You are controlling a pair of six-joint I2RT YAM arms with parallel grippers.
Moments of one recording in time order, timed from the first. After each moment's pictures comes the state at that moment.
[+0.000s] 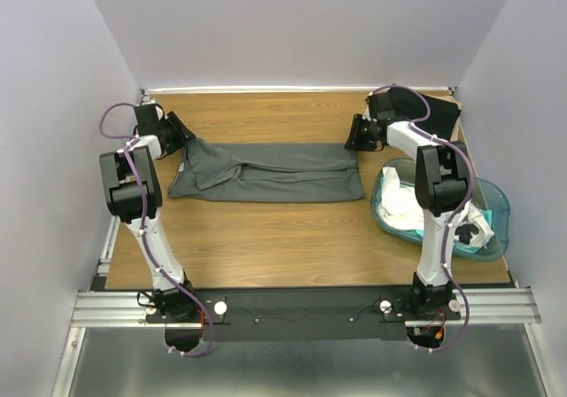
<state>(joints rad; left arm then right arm) 0.25 2.10 1.40 -0.02 0.34 -0.47 0.18 2.15 1.56 -0.33 -0.14 0.35</state>
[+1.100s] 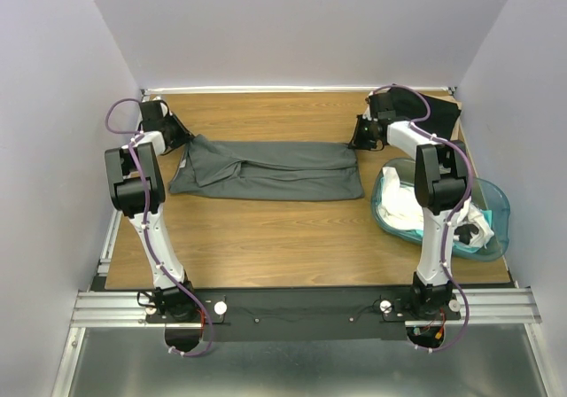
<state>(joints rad) 0.22 2.18 1.49 -0.03 0.33 -0.46 0.18 2.17 1.58 -0.31 -0.17 0.35</state>
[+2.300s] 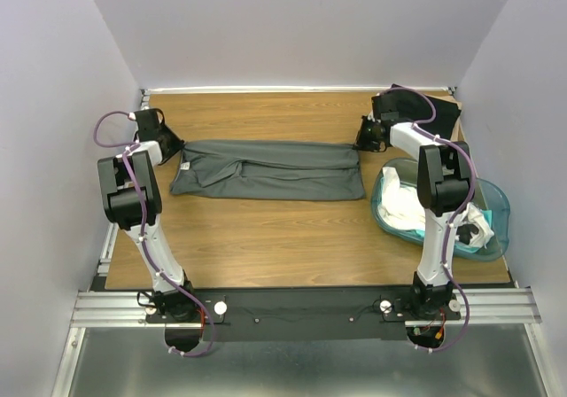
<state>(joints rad) 0.24 2.02 1.28 0.01 0.16 -0.55 0.16 2.15 1.54 -0.31 -0.12 0.41</state>
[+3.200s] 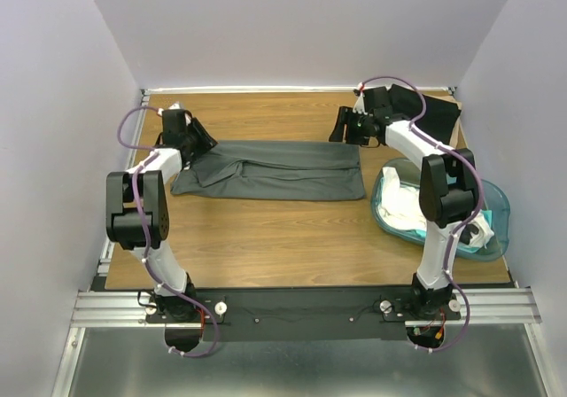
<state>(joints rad) 0.05 1.78 1.12 0.00 0.18 -0.58 0.25 2.02 1.53 -0.31 -0.26 0.31</state>
